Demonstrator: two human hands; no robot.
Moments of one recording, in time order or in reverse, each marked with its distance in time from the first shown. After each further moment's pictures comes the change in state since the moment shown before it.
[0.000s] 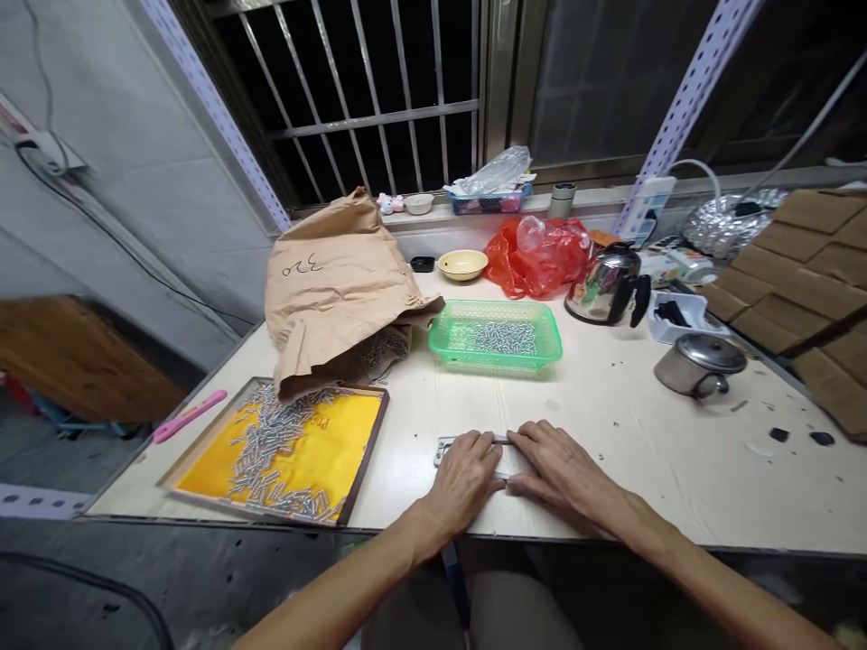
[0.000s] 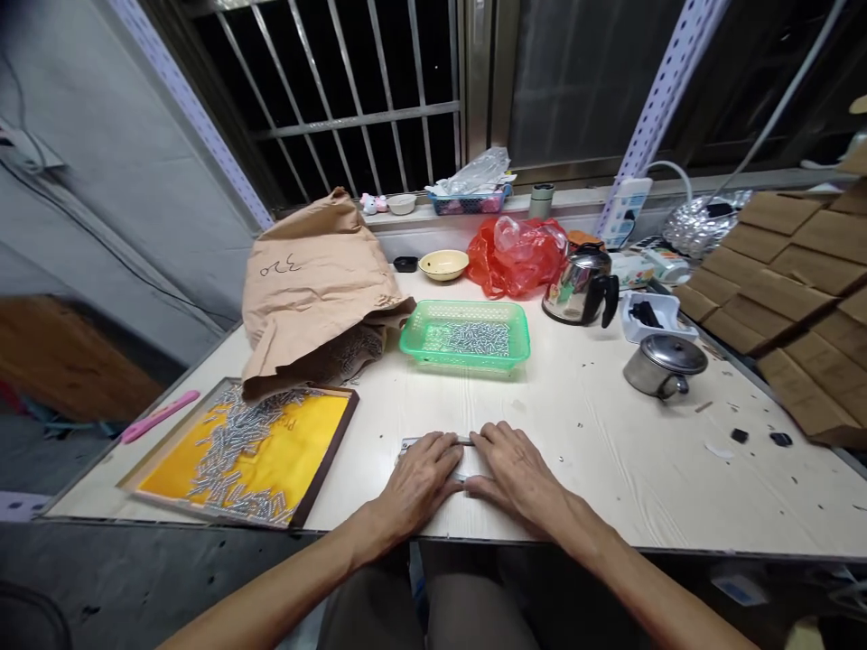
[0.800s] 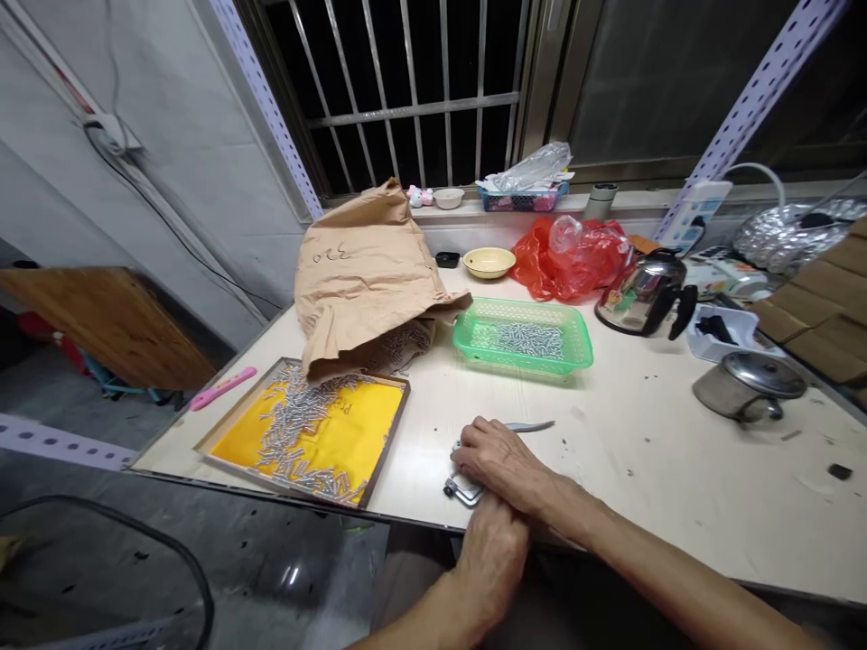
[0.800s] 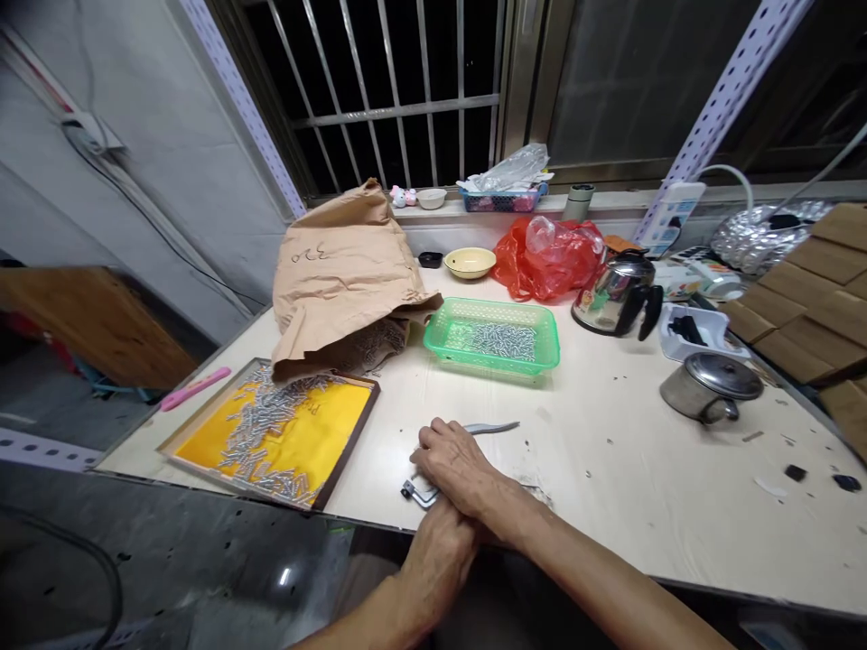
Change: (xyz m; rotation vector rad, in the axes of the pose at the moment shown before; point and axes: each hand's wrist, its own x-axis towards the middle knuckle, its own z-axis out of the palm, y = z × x) left_hand -0.041 0.042 0.060 -0.184 0.406 -0.070; right_hand 0.071 -0.070 0.011 0.015 -0.185 -0.296
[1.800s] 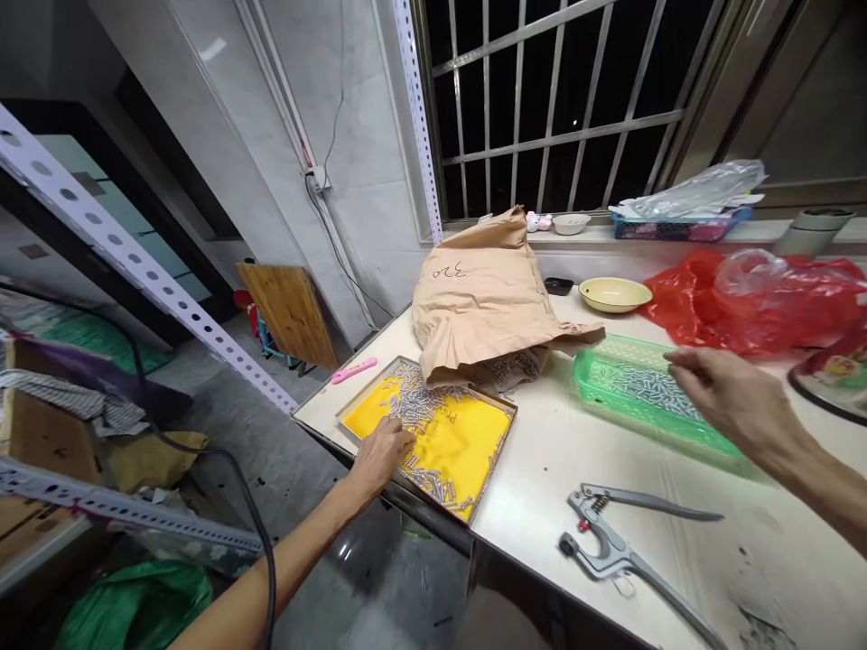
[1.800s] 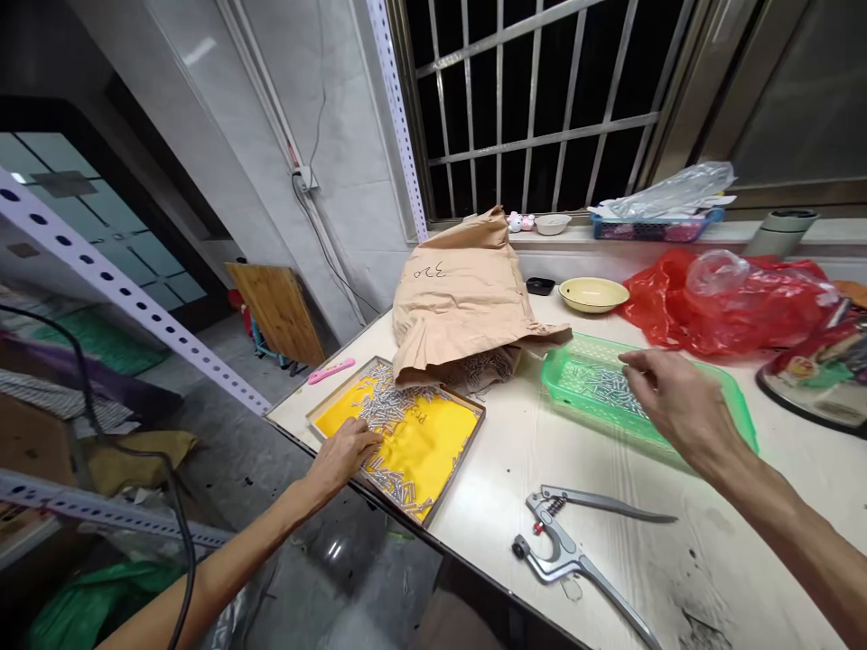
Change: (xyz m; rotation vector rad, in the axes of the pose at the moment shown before) left_hand -0.090 -0.188 -0.225 0.525 -0.289 -0.639; right_hand 0.030 0.103 -0.077 -0.061 0.703 0.328
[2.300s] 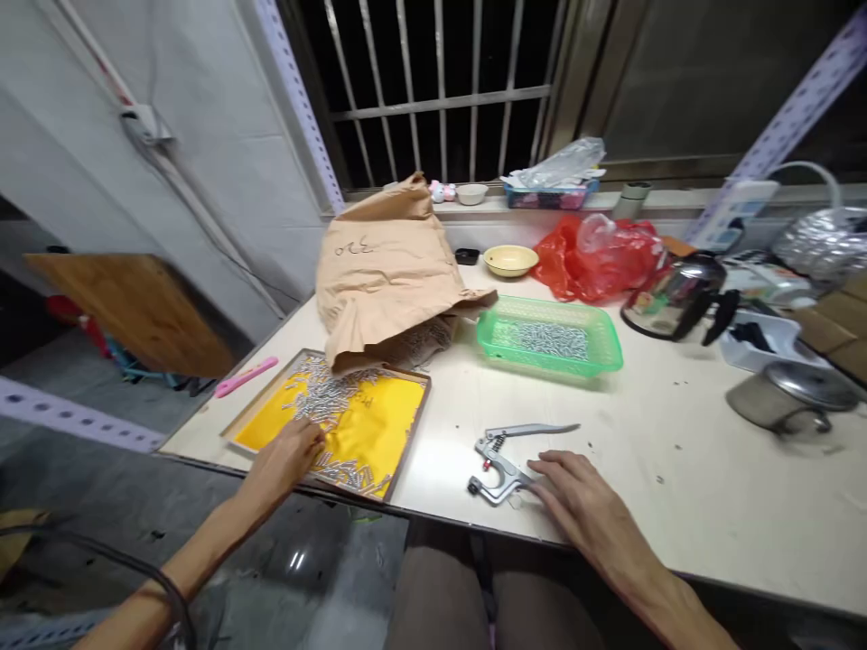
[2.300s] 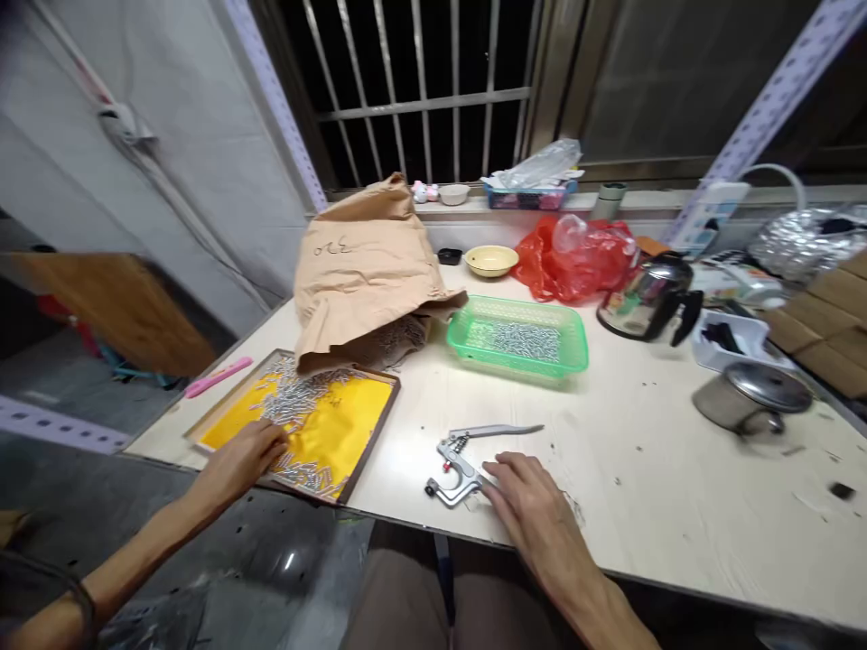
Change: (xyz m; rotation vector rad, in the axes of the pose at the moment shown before) left_hand 0.020 -0.005 -0.002 -0.073 -0.036 0.060; right_hand -0.175 -0.071 -0.005 0.132 -0.323 0.048
